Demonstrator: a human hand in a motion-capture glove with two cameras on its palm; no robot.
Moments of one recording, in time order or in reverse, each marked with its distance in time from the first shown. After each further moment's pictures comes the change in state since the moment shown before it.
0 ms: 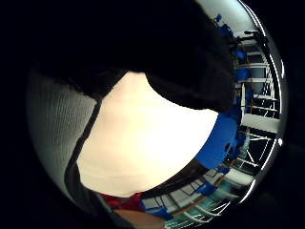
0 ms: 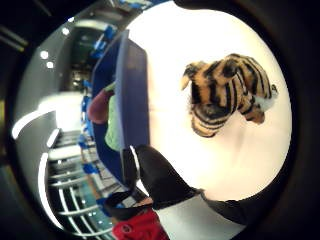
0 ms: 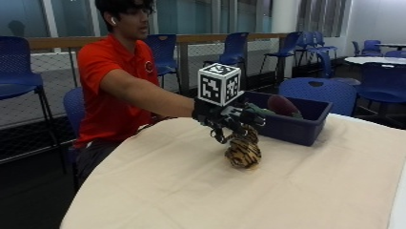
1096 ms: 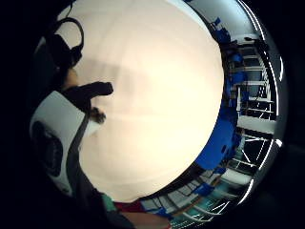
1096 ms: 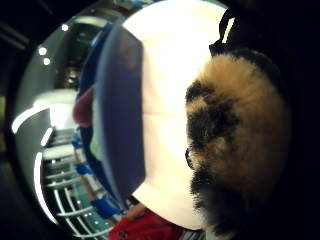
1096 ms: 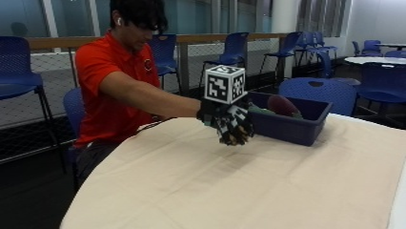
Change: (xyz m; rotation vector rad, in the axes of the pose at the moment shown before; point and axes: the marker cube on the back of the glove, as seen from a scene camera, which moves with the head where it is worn) arm -0.031 0.000 0.006 0.044 0.053 -0.037
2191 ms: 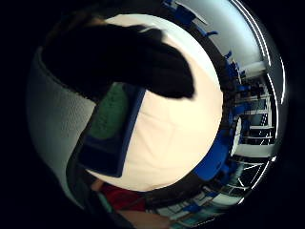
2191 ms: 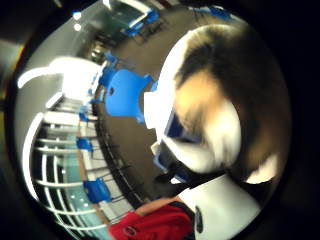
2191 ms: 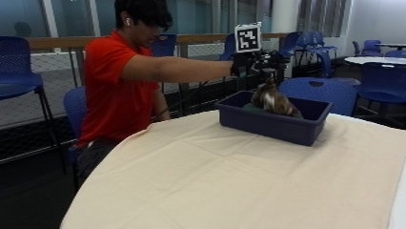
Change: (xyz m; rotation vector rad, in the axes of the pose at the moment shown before) arm -0.224 0.014 -0.100 0.155 -0.010 -0.347
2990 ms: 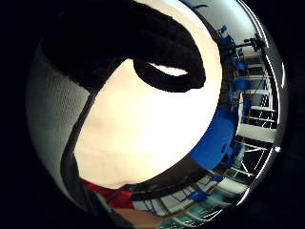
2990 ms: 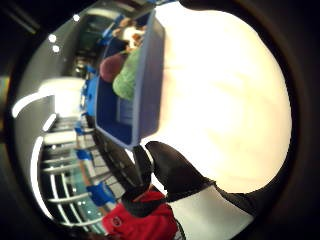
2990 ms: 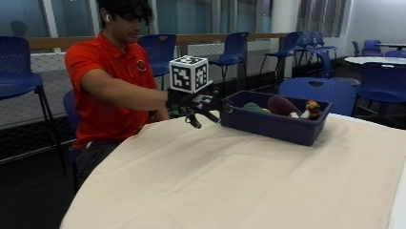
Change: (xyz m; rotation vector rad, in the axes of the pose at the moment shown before) arm 0.192 0.182 0.063 -0.169 -0.039 0.282
